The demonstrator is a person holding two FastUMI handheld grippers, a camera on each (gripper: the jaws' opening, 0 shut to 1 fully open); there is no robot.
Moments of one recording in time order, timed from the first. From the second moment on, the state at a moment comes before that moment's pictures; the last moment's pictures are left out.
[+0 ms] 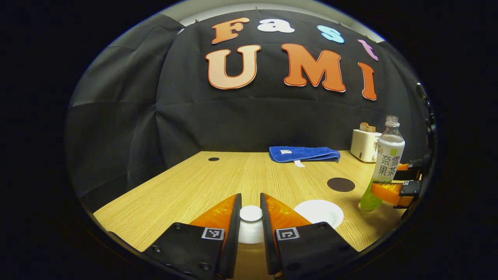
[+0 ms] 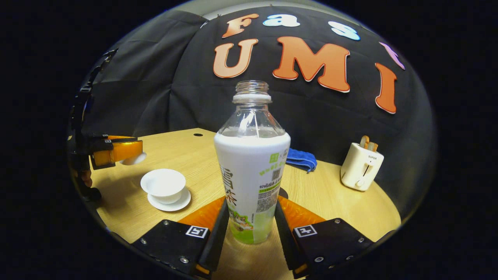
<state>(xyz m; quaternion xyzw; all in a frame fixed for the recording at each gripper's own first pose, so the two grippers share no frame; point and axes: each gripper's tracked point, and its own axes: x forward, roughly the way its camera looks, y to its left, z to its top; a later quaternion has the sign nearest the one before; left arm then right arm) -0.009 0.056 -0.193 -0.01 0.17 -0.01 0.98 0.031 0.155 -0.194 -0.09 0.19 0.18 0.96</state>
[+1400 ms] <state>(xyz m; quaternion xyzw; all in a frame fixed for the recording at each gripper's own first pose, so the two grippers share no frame) -0.033 0.137 -0.190 0.02 0.16 0.04 0.99 0.072 0.163 -0.152 -0.57 0.06 0.14 0.81</state>
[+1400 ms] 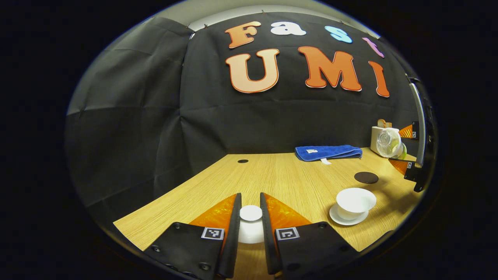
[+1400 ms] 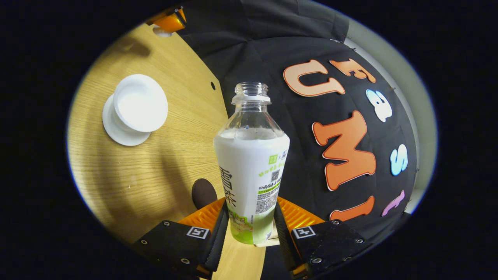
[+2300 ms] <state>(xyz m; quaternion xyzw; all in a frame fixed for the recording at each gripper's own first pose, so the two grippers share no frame) -0.039 0.149 -0.199 0.03 0.17 0.05 0.98 0.082 0.178 -0.146 -0.71 -0.07 0.09 0.69</state>
